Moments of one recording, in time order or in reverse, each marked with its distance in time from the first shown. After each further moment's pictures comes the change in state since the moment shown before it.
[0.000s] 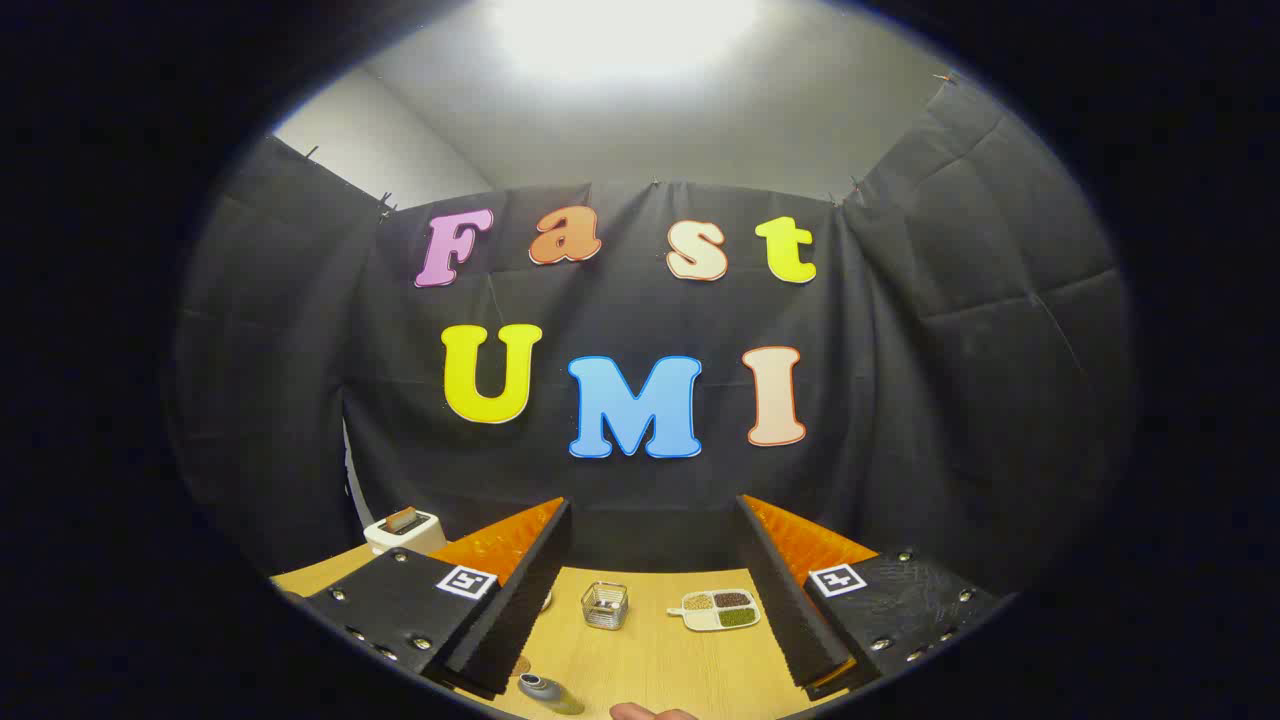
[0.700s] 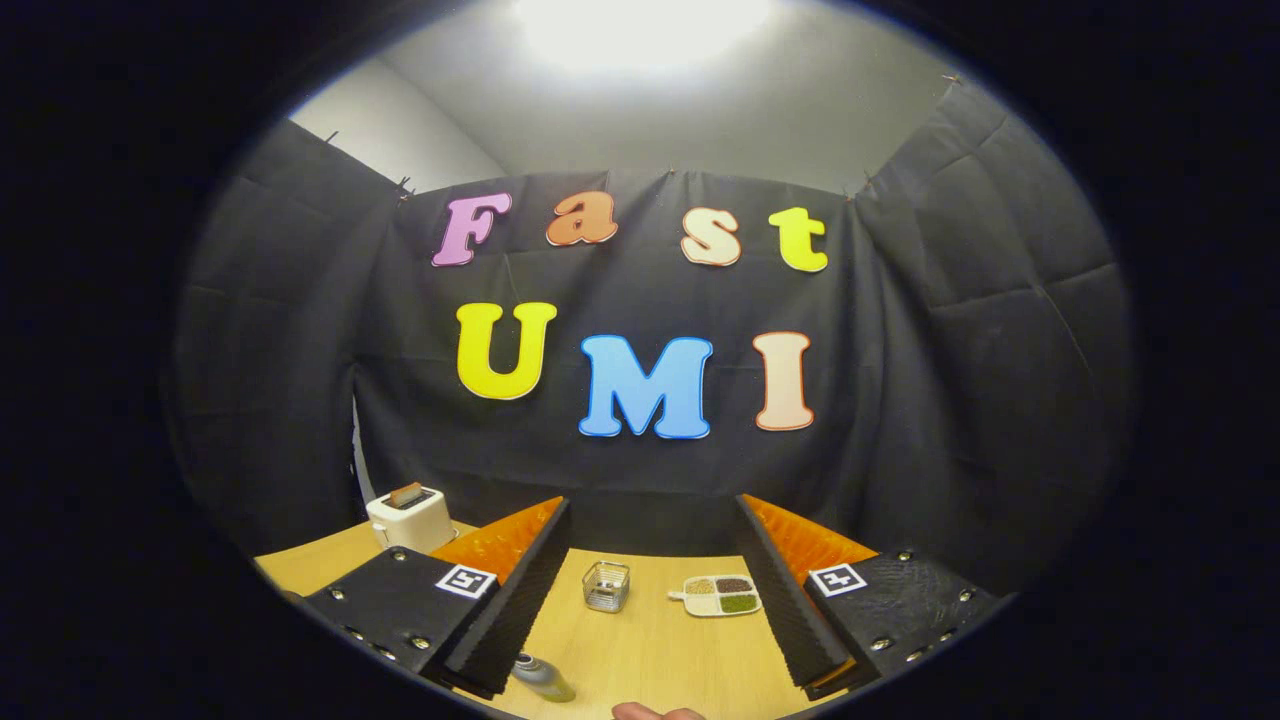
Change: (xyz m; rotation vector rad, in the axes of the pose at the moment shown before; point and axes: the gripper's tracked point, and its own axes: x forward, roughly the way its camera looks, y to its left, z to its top) arm -0.012 0.013 -0.040 0.006 0.046 0.057
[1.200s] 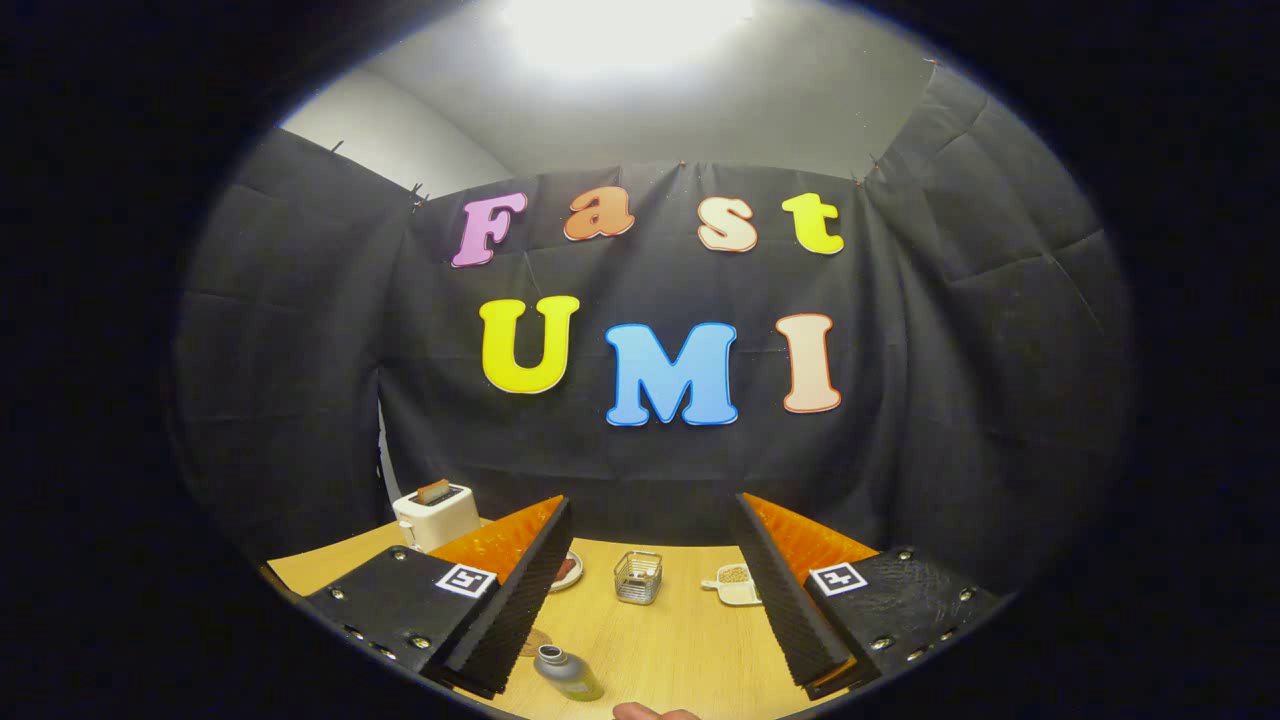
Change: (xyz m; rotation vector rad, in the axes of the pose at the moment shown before) arm -0.010 0.027 -0.047 0.011 -0.032 0.061
